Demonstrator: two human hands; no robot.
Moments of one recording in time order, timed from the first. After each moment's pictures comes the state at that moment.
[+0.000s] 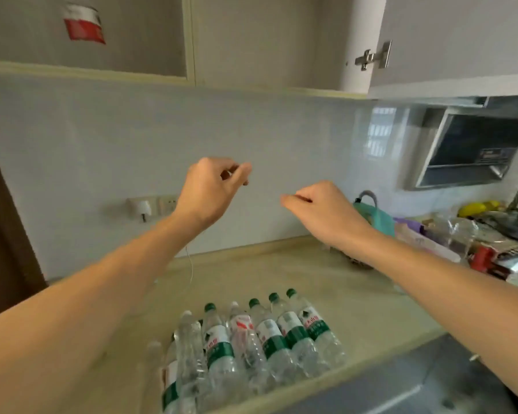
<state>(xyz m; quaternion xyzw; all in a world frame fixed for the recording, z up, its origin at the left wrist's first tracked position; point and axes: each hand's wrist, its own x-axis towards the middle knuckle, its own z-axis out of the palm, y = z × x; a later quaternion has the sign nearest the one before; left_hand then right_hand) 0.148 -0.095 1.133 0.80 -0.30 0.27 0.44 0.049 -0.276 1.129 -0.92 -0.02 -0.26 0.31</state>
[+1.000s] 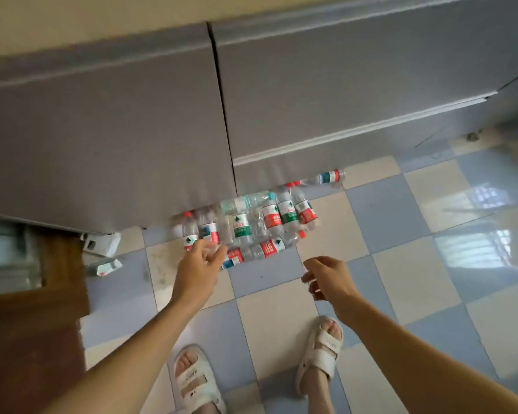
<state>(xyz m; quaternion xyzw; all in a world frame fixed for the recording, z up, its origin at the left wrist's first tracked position) -0.122 -0.045 0.351 0.86 0.11 -0.25 0.44 -0.200 -0.288 0.365 -0.65 0.46 0.23 0.55</state>
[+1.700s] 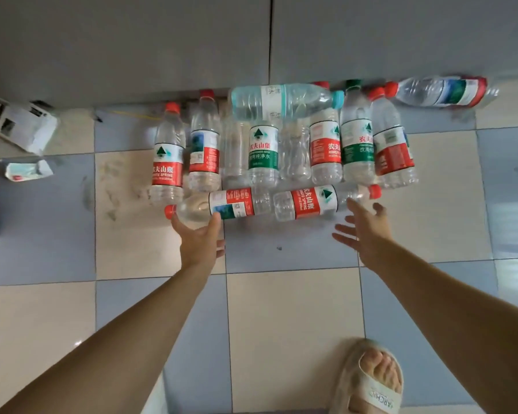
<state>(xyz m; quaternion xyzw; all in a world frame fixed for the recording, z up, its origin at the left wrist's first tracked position) -0.178 -0.055 -0.074 0.69 0.46 -0.18 0.54 -0.159 -0.339 -0.067 -0.57 0.53 0.18 0.60</state>
